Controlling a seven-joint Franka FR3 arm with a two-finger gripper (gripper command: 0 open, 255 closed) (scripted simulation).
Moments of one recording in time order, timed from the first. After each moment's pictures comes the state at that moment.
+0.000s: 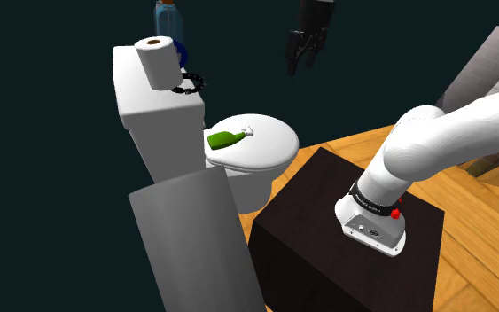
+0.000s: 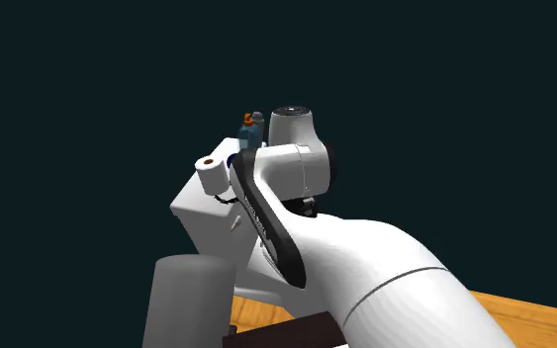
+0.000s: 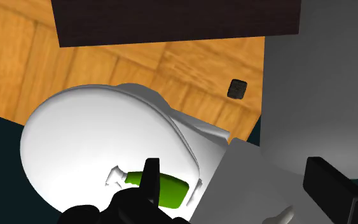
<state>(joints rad) -0.01 -0.74 0.05 -2.43 0.04 1.69 0.08</state>
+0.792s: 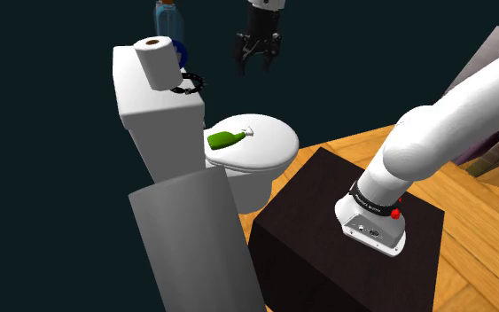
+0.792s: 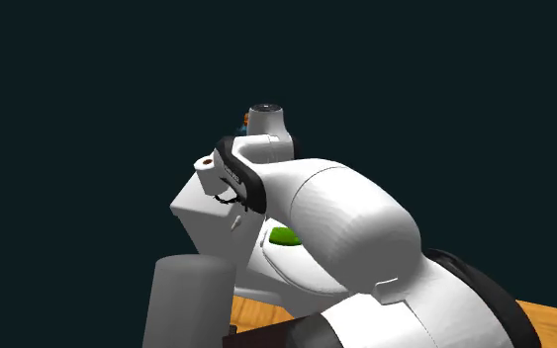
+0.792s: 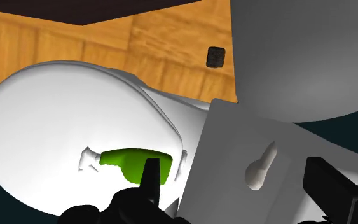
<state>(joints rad) -0.02 -0.38 0.12 -2.25 0.11 1.91 0.26</state>
